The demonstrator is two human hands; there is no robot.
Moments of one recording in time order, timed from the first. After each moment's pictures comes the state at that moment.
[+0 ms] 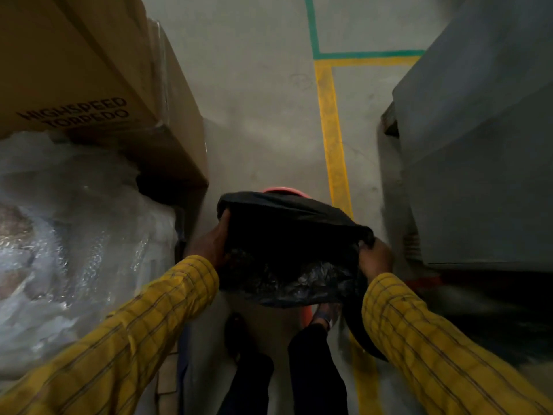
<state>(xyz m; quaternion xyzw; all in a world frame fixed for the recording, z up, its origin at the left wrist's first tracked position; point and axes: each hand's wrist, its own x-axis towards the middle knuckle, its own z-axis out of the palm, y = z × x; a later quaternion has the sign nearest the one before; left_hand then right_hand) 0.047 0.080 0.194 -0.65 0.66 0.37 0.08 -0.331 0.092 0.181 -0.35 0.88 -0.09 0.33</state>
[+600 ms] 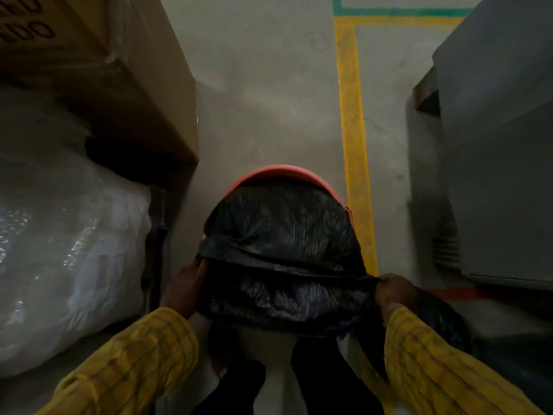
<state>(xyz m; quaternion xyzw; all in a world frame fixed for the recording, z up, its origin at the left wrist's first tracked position) 0.066 0.162 -0.004 -0.66 0.68 0.31 0.11 -0.372 0.131 -0.002 -0.29 0.89 0.07 0.35</state>
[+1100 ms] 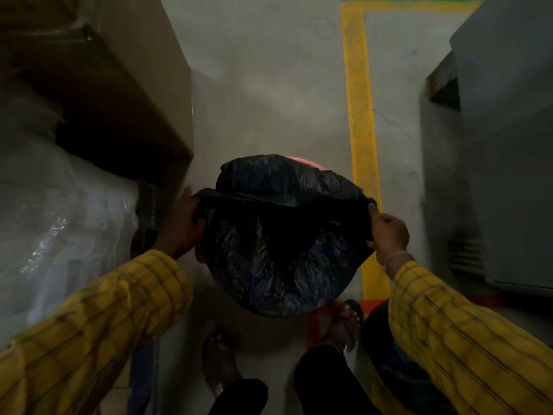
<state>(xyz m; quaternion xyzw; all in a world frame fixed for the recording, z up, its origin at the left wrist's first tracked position) 0.078 0.038 -0.049 -0.70 0.61 0.36 -0.09 -0.344 0.019 -0.055 -0.28 0.86 -0.20 0.37</state>
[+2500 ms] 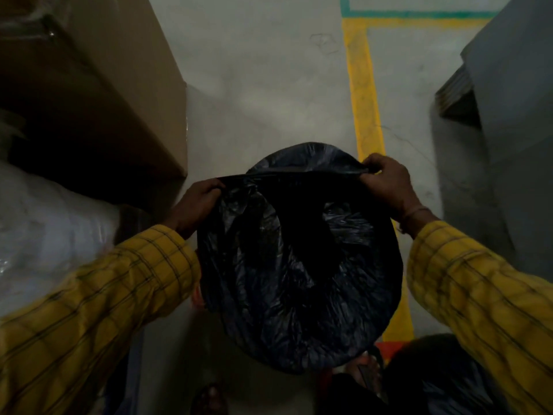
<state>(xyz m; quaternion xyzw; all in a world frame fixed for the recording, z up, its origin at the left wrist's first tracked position) 0.054 -0.077 -0.089 -0.69 0.50 0.48 -0.22 -0.314 -0.127 -0.058 -0.59 0.71 -0.22 0.32</state>
